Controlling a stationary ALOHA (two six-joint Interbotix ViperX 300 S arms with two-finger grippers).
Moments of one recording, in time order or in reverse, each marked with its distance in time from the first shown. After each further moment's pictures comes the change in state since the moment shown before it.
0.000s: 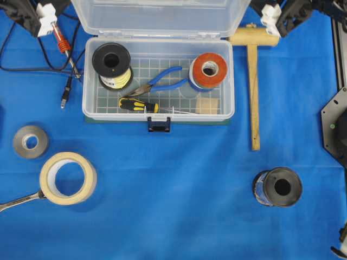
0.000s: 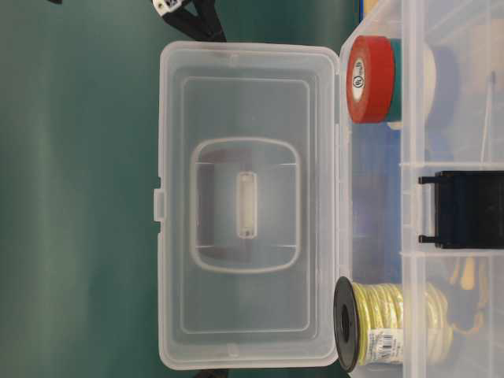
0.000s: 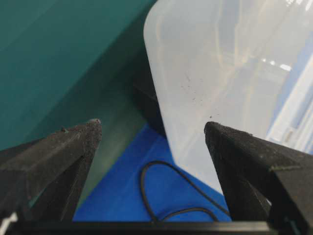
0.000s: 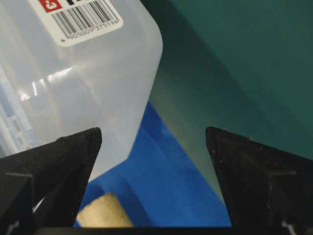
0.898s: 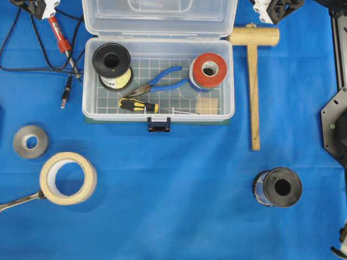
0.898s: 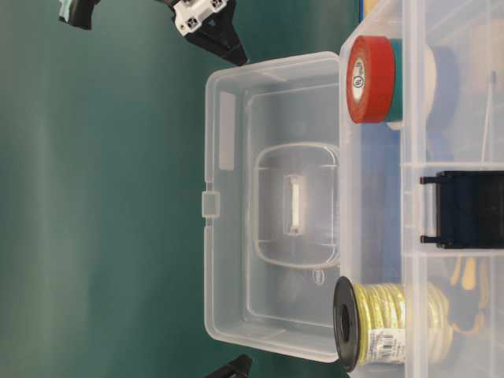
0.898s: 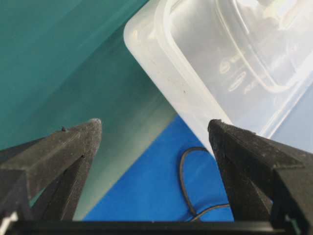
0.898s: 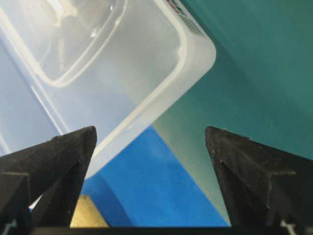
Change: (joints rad) left arm 0.126 0.109 -0.035 -0.002 -0.008 0.003; right arm -0.074 0.100 -0.051 -0.008 -0.003 0.000
